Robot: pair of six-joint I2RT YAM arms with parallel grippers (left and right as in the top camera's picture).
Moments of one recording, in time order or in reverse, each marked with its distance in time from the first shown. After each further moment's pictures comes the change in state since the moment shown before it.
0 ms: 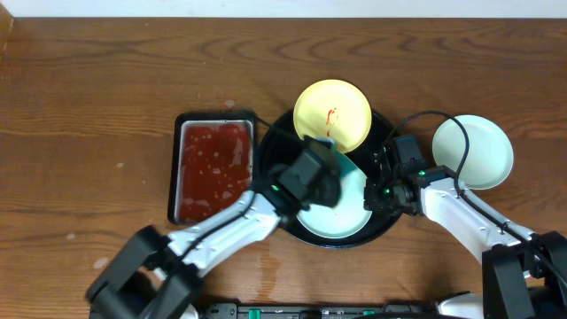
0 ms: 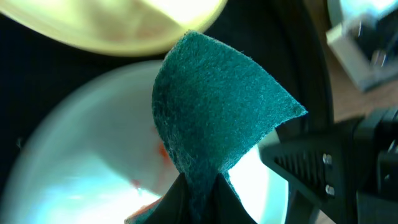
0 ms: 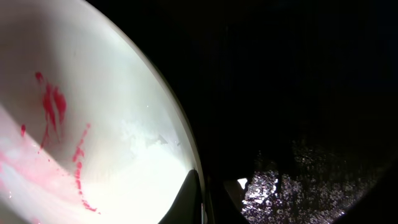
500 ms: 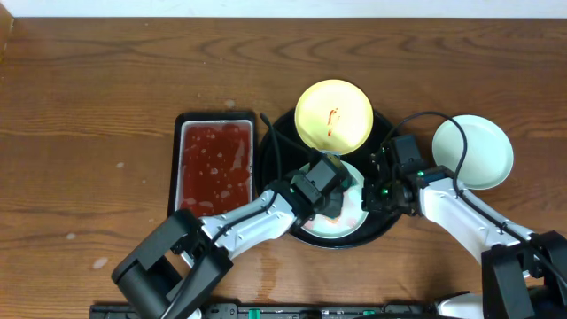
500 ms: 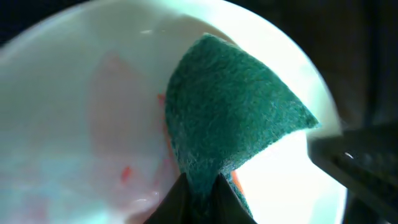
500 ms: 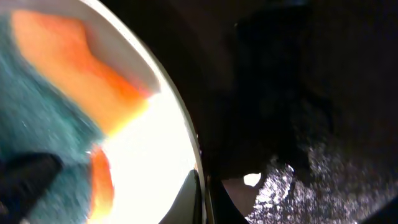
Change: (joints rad) left arm -0.030 0.117 0.023 -0.074 -0.070 -0.037; right arm 0.006 0.000 0.000 0.000 -0.027 0.000
